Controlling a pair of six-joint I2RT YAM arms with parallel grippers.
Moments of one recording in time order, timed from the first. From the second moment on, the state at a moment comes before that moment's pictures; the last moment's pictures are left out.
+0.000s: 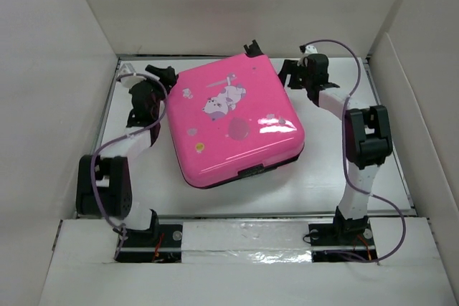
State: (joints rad) left arm -0.09 1.55 0.89 0.56 -0.13 -0.86; right arm 0.17 2.07 1.51 0.13 -0.22 0.25
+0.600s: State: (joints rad) left arm -0.14 0.95 0.45 0.50 -0.19 -0.92; right arm 0.09 1.23 0.74 0.36 -0.45 0.29
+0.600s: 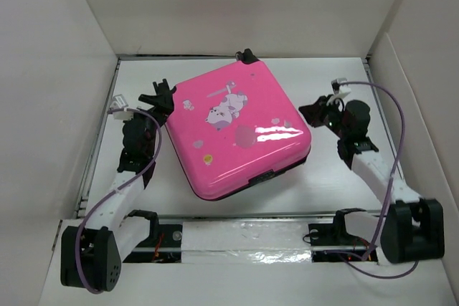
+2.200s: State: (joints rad) left arm -0.19 0.72 0.23 0.31 -0.19 -0.91; right arm 0.71 0.68 0.52 -0.33 0.19 0.21
